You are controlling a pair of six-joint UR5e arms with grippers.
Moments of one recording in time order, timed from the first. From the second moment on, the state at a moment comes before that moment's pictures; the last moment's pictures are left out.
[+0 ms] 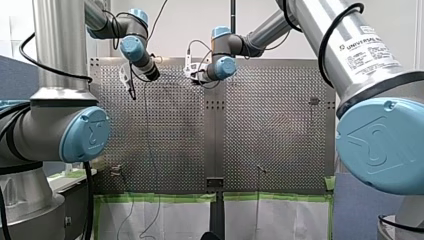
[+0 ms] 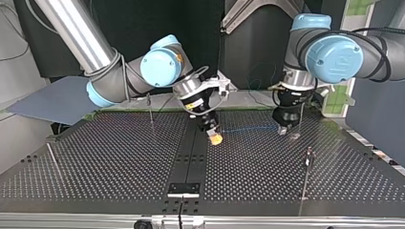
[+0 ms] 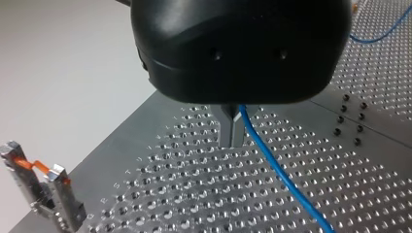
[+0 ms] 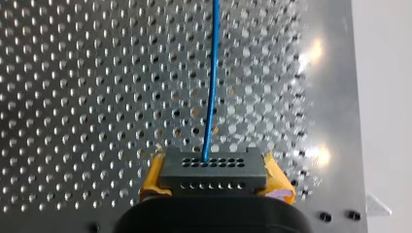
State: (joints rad) left arm -0.09 -1.49 -1.76 -3.18 -1.61 -2.03; right arm 2.37 -1.04 1.14 -0.12 1.46 1.64
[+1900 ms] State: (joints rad) left arm 0.04 -1.46 -1.78 -3.07 -1.65 -2.03; right arm 2.41 -1.08 1.13 -0.16 1.42 1.67
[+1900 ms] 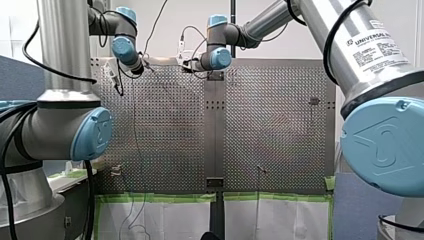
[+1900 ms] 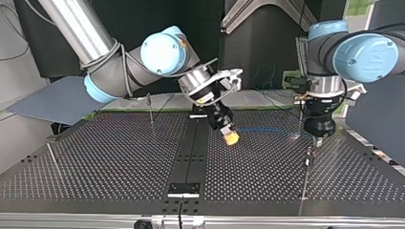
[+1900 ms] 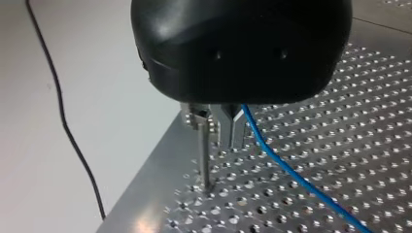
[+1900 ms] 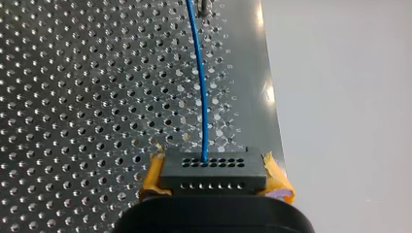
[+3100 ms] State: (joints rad) left arm 0.13 -1.49 -1.75 -3.01 -1.53 -2.09; right arm 2.42 -1.05 1.09 -0.17 1.41 1.68
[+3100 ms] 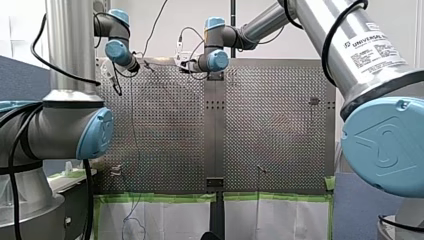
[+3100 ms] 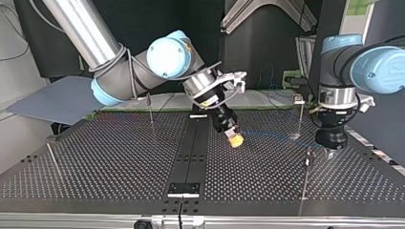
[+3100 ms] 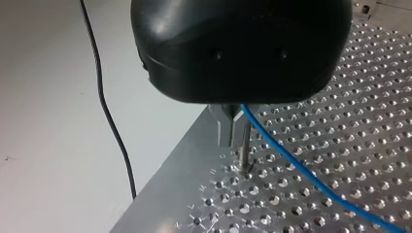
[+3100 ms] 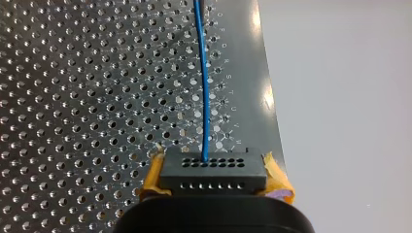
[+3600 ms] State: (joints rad) left arm 0.16 -1.51 -1.71 -2.99 -1.50 -2.10; right arm 2.40 -1.05 1.09 -0.17 1.42 1.68
